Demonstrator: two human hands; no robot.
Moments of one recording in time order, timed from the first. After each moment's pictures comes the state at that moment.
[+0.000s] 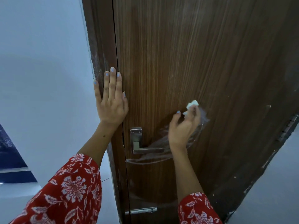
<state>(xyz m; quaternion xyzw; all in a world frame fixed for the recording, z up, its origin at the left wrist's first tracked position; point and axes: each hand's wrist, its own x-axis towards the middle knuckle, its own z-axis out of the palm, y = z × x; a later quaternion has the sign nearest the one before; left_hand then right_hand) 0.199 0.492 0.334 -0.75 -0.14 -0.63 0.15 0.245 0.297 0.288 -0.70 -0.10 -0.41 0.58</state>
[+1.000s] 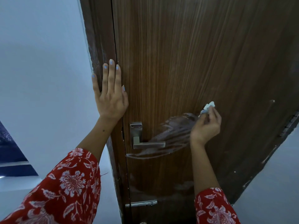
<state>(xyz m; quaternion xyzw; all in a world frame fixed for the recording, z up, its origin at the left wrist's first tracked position) 0.197 0.488 0.335 -0.75 -0.15 -0.63 0.14 0.272 0.245 0.277 -0.63 -0.02 -0.45 0.63</state>
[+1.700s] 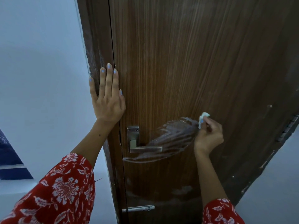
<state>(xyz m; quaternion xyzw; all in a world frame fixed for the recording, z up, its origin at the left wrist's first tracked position) 0.198 0.488 0.335 -0.76 -0.14 -0.62 0.14 0.282 0.220 0.262 -0.66 -0.01 -0.40 0.64</state>
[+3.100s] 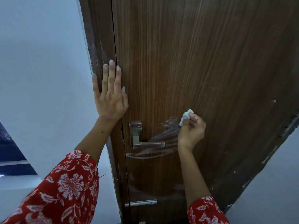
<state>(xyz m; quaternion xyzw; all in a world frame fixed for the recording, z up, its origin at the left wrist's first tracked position) 0.196 0.488 0.331 -0.77 -0.13 -0.61 0.13 0.254 0.272 0.260 -0.62 0.00 -0.30 0.72</state>
